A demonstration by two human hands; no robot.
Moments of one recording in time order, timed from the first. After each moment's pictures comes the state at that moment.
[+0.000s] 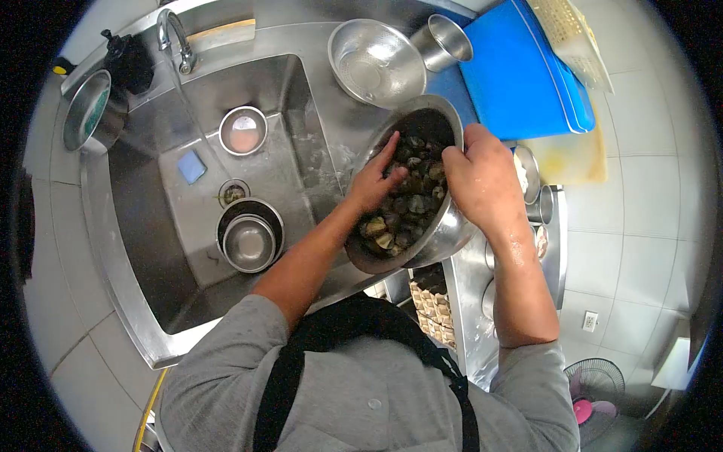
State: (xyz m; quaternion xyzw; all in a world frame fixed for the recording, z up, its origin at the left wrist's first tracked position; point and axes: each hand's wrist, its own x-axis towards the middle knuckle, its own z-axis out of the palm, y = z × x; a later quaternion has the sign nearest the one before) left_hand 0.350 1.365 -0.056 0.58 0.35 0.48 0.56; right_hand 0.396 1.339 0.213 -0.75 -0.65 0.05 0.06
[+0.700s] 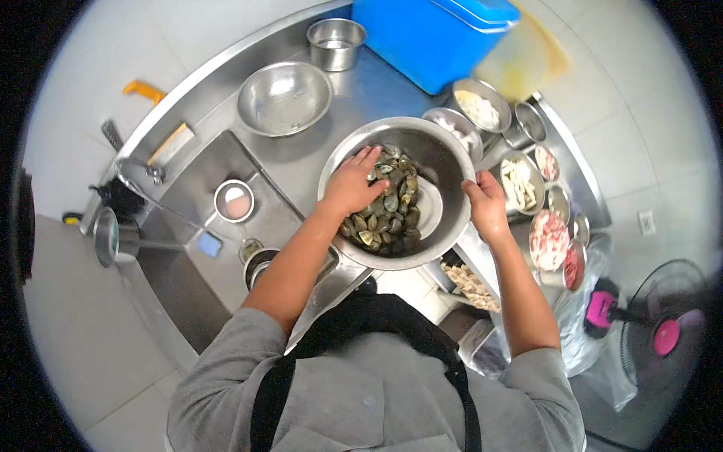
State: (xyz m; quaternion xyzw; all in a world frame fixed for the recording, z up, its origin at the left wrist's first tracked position) left_hand 0.414 1.349 0.014 0.87 0.36 0.17 0.29; right_hand 0.631 1.189 0.108 -0.73 -0.40 0.27 0.48
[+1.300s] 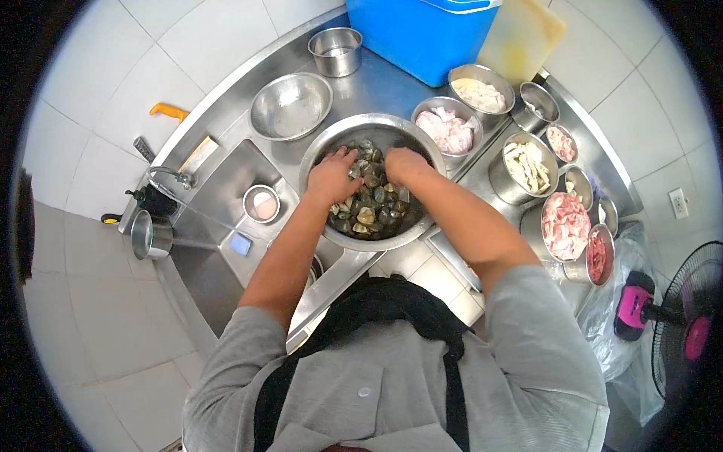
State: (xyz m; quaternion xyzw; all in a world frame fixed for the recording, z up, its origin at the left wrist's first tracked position) left_hand 0.404 1.343 0.029 0.89 0.43 0.06 0.10; right_hand 0.597 1.312 0.033 -0.72 -0.66 0.20 -0.08
